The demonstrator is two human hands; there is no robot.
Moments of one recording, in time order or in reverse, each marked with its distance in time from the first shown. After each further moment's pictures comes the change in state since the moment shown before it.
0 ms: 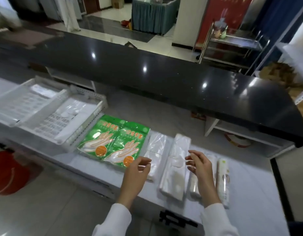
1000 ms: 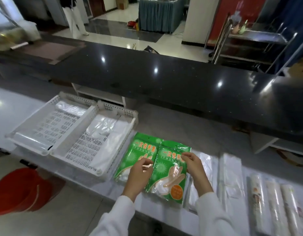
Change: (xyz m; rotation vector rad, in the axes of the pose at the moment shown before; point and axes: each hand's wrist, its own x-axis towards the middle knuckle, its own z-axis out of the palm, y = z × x) left_hand 0.147 -0.044 -0.170 0.127 -0.084 -0.122; right_hand 0.075 0.031 0.244 -0.245 -0.070 0.163
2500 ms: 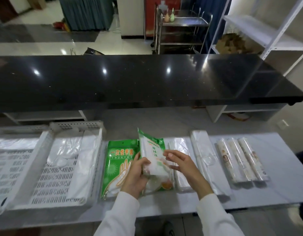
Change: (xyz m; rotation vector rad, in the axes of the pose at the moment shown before) left_hand 0.032 0.030 0.037 -0.879 -0.408 -0.430; right_hand -0.093 -0.013 -0.020 0.245 -0.032 -0.044
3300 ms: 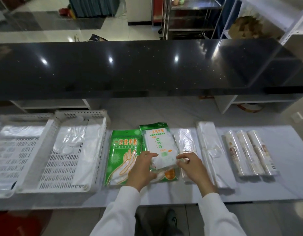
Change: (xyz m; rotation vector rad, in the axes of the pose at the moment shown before) left_hand -0.003 -0.019 -0.040 1.563 -0.068 0.410; right_hand 0.009 0.054 -0.022 -0.587 0.193 0.041
